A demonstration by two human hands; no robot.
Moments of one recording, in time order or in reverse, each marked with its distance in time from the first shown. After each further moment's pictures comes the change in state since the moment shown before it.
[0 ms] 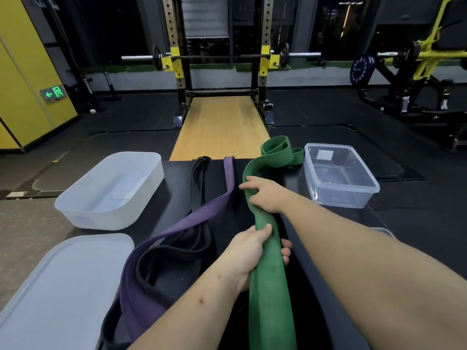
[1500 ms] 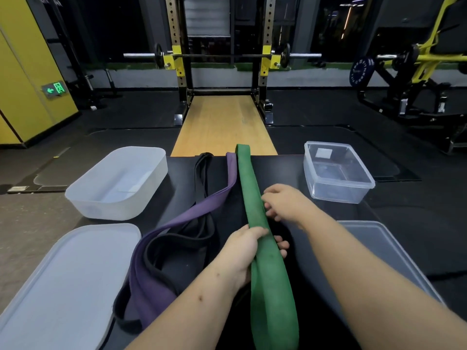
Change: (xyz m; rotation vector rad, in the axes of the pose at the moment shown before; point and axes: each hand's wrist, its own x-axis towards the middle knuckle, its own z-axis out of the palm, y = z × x) left_hand -0.017 -0.005 -0.006 -0.053 0.119 0.029; right_hand -0.073 -0.011 0.003 0.358 0.169 0.266
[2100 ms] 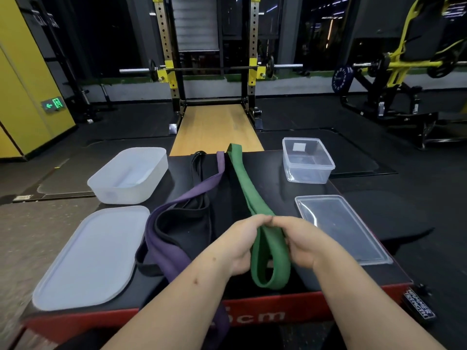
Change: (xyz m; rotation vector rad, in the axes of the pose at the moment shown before) left_hand -0.095 -0.032 0.012 0.267 -0.215 -0.134; right_hand -0.199 0.032 -0.004 0.778 -0.197 0.264
